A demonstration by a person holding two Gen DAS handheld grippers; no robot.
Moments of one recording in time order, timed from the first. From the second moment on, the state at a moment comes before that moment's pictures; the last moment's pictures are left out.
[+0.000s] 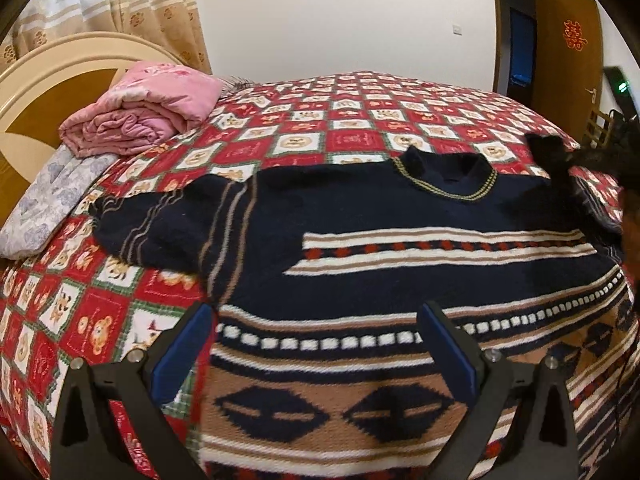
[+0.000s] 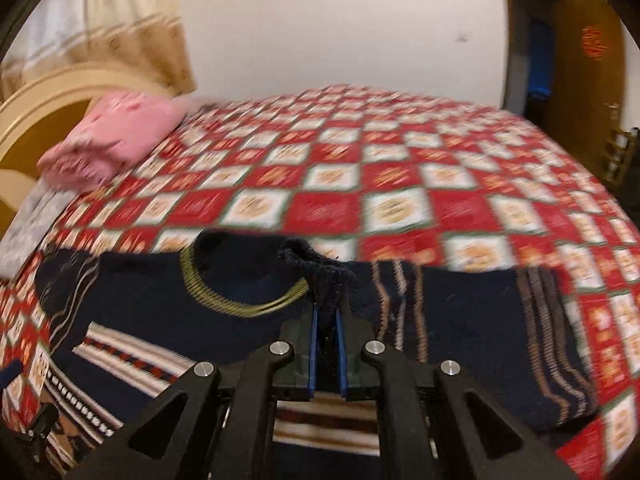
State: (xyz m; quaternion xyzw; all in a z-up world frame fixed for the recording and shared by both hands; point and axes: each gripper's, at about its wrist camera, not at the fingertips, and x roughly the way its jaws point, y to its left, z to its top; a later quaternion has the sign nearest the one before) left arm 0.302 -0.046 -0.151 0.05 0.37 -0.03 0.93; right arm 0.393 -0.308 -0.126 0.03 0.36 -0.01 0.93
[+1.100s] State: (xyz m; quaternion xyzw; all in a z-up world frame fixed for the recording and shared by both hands) left arm 0.418 -0.225 -0.189 -0.03 0.50 -0.11 0.86; right arm 0.223 -0.487 -0.139 0.13 0.23 -0.12 0.96
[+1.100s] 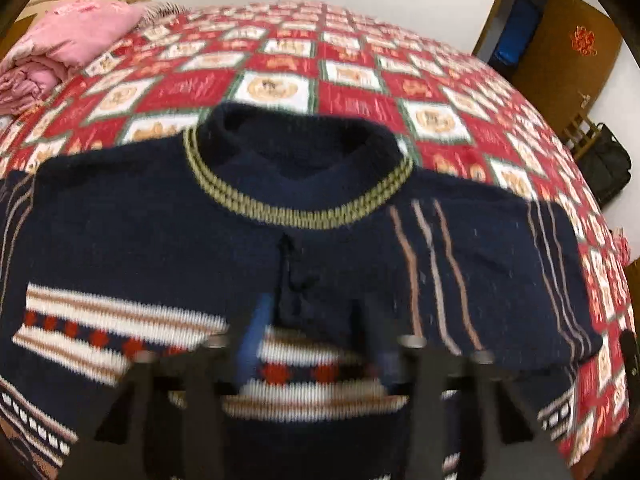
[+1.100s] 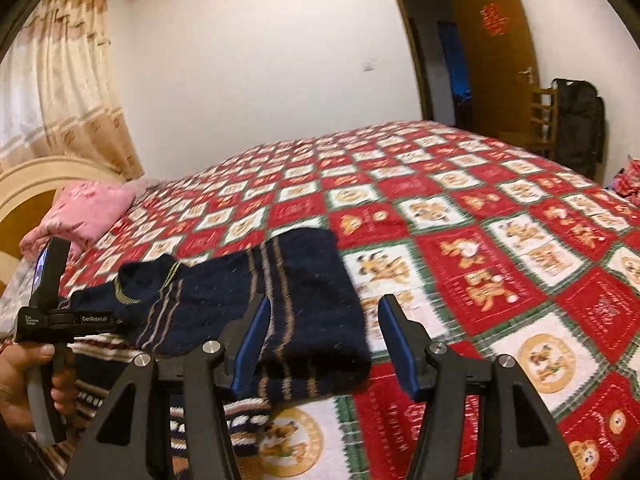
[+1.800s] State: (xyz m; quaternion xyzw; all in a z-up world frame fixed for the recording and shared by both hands) left arm 0.419 -0.131 -0.151 -0.04 0.44 -0.05 0.90; right arm 0.225 -0.464 -0.145 0.12 0.25 -0.01 0.96
